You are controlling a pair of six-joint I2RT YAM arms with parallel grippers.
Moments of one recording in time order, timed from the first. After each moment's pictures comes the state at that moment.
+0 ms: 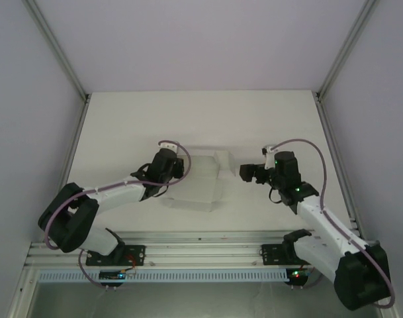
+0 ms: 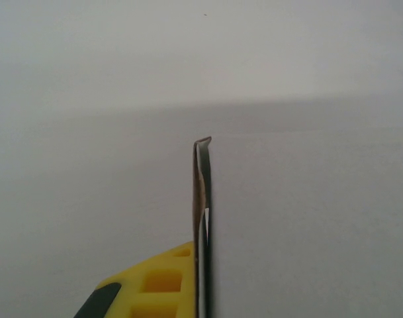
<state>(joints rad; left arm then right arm) -0.71 1.43 0.66 0.14 -0.22 -0.46 0.27 1.03 0.54 -0.18 -0.21 0.24</state>
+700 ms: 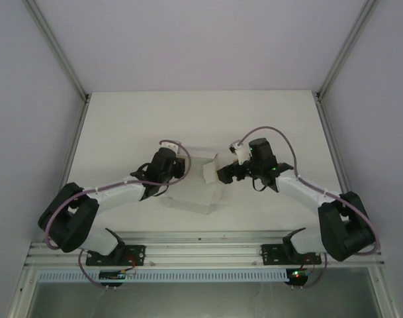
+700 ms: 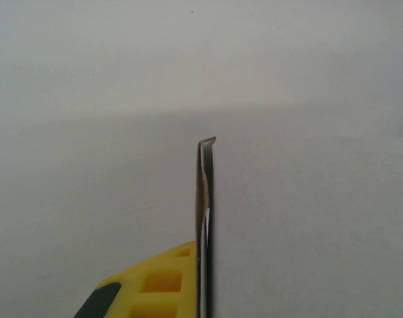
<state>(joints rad) -0.70 1.43 0.66 0.15 -0.18 -0.44 0.47 1.36 0.71 -0.10 -0.37 0.02</state>
